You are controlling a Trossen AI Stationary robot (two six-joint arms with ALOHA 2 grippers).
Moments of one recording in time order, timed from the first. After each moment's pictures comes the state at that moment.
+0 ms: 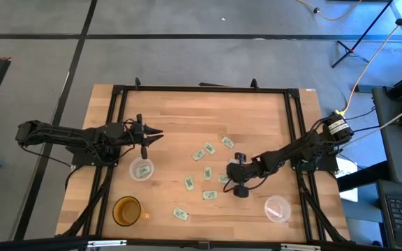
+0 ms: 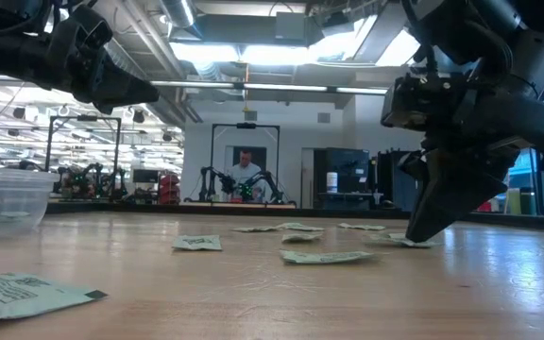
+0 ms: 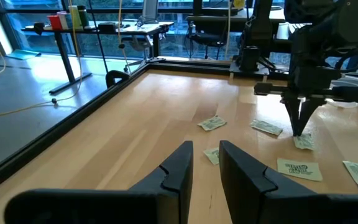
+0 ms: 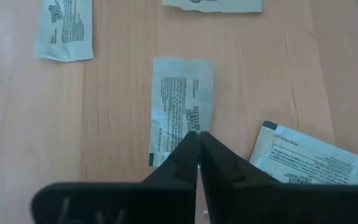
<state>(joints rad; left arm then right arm) 0.02 0.50 0.14 0.20 -0.25 -0.06 0.35 1.70 0.69 -0.06 0.16 0.38</state>
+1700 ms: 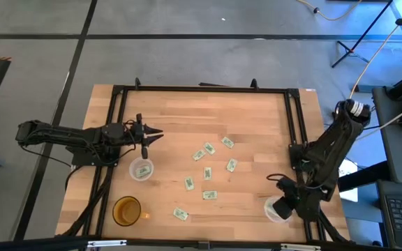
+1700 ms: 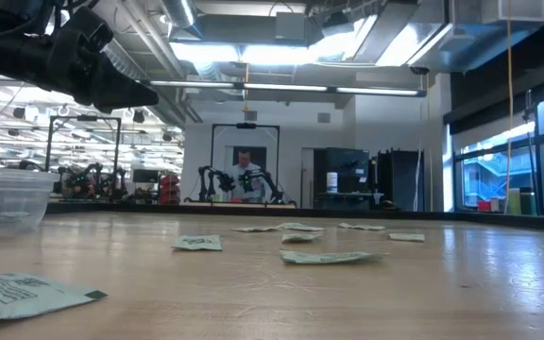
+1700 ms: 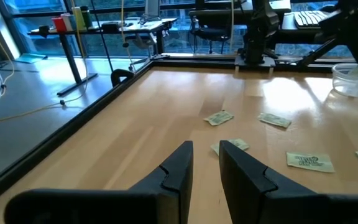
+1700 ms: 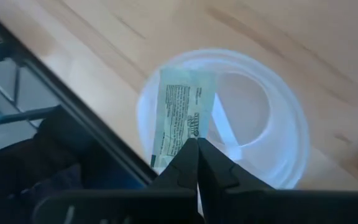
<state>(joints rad) 0.02 0.51 0.14 0.19 -0.27 -0.02 1.09 1.24 0.69 -0.56 0.20 2.05</state>
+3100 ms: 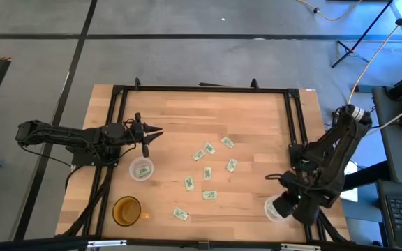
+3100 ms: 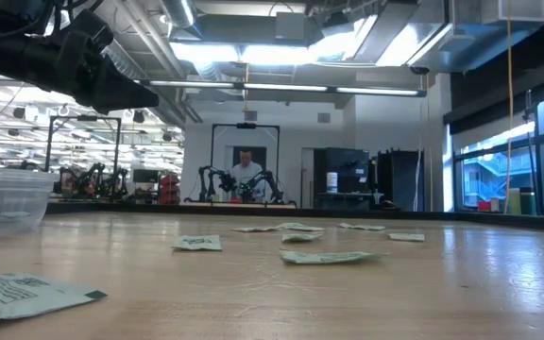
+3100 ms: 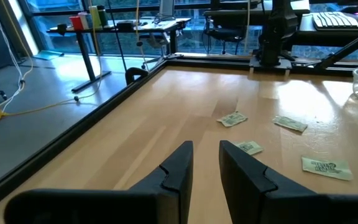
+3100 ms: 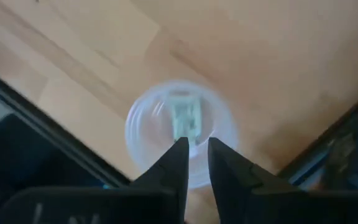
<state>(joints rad) 0.02 0.51 0.14 0.19 -0.33 -0.04 1.00 1.34 1.09 -1.15 0.14 1.94</state>
